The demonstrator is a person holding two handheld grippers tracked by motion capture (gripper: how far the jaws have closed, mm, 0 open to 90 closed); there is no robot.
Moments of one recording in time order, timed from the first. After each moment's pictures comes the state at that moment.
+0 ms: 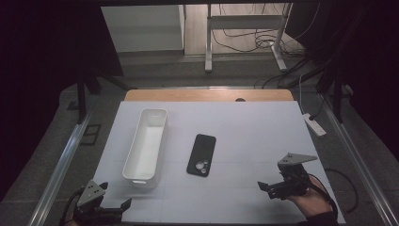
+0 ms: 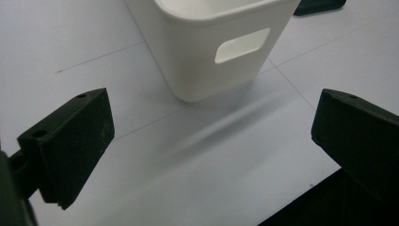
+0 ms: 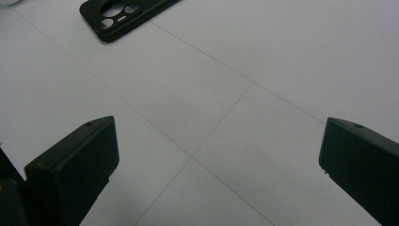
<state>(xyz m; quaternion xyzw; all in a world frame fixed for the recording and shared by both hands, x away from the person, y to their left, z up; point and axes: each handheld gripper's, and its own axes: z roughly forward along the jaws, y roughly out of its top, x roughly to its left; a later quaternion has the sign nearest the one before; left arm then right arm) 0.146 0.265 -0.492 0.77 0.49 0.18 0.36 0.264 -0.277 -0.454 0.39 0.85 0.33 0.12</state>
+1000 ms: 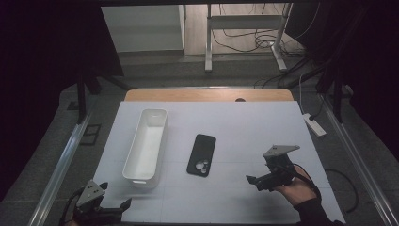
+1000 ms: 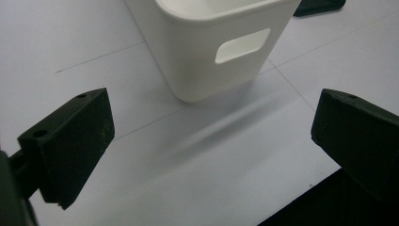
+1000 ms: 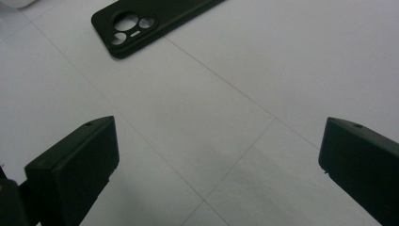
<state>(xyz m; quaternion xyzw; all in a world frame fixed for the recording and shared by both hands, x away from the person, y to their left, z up) 0.146 0.266 -0.492 0.77 0.50 0.18 0.36 0.288 -0.246 -0.454 0.36 0.87 0.33 0.10</state>
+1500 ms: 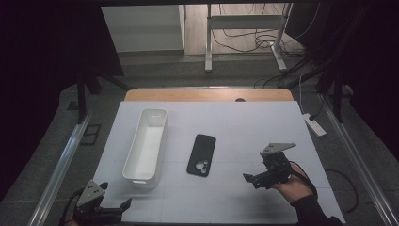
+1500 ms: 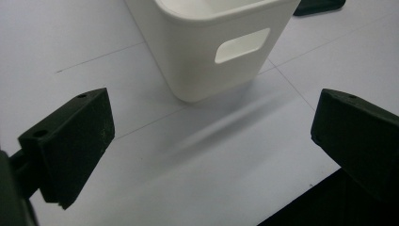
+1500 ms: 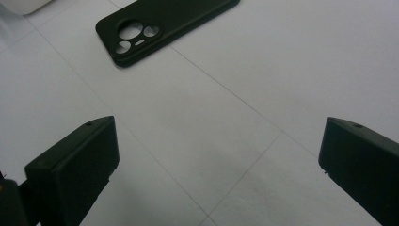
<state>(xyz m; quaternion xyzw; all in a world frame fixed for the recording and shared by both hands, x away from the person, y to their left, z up) 0.146 0.265 -0.492 0.77 0.49 0.18 0.36 0.294 -0.238 -0.454 0.36 0.87 0.33 0.10</state>
